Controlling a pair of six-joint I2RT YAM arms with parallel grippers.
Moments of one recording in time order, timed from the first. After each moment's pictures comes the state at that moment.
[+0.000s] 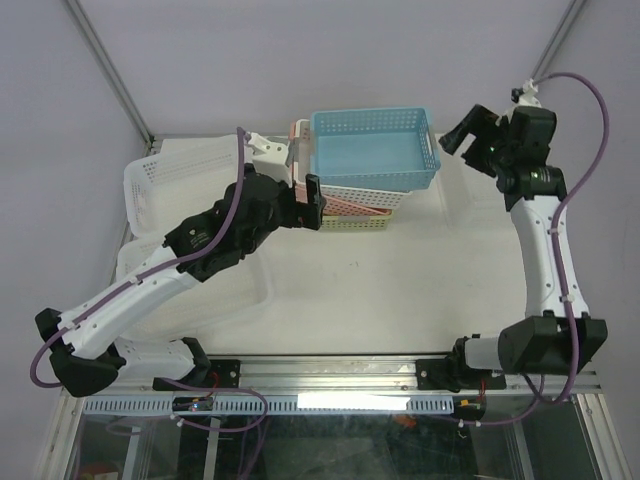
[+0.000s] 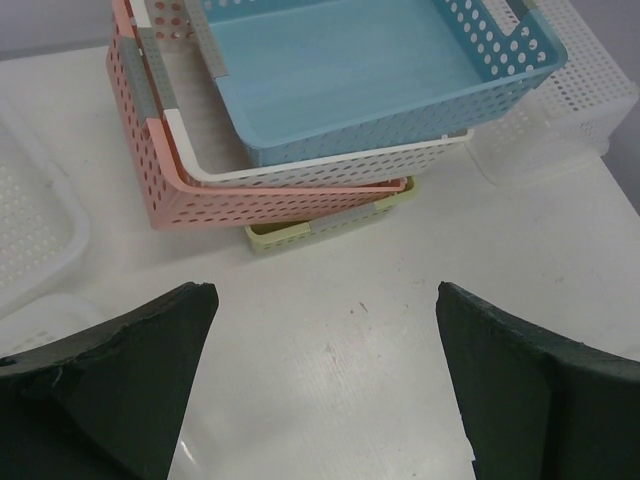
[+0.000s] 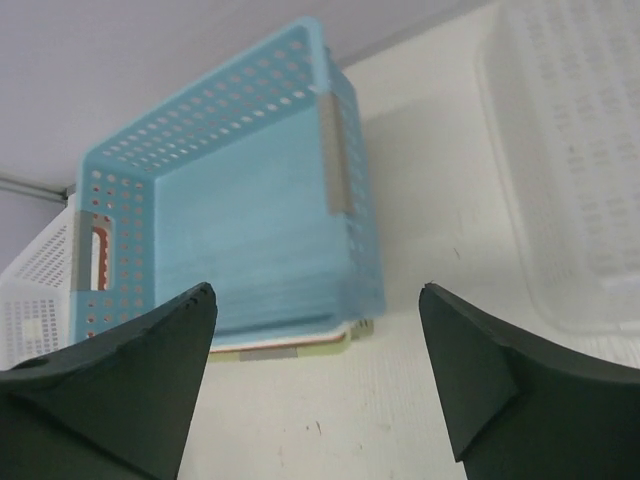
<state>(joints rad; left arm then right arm) -0.95 1.21 1.38 -0.52 -0.47 -0.38 -0.07 1.28 1.40 -0.56 -0.20 0.48</state>
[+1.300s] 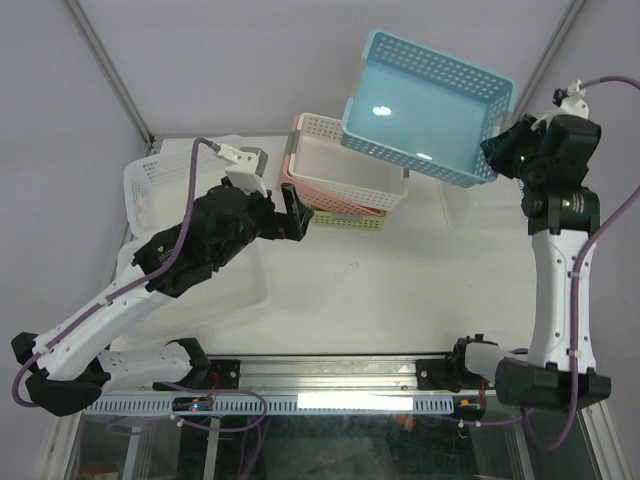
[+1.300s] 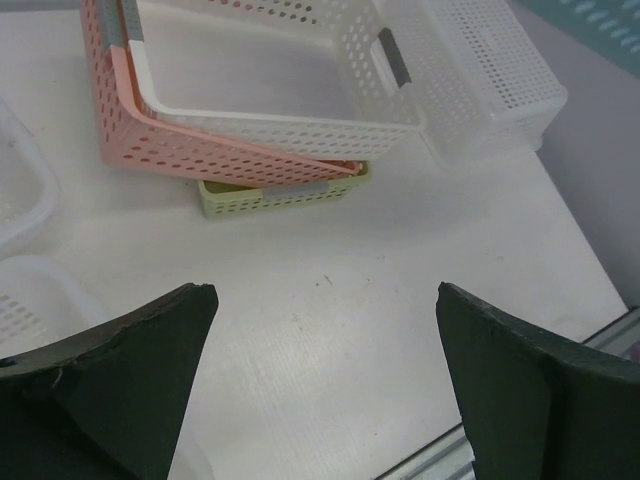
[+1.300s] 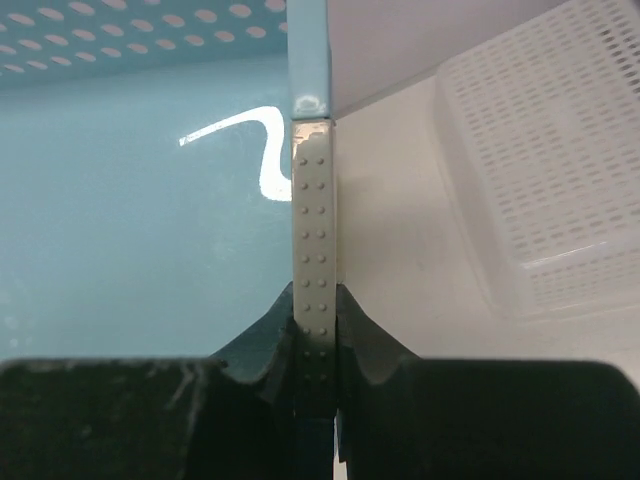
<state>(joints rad) -0.92 1.06 1.28 -0.55 -0.38 -0.46 -0.10 1.23 1.57 -0.68 -0.10 0.42</state>
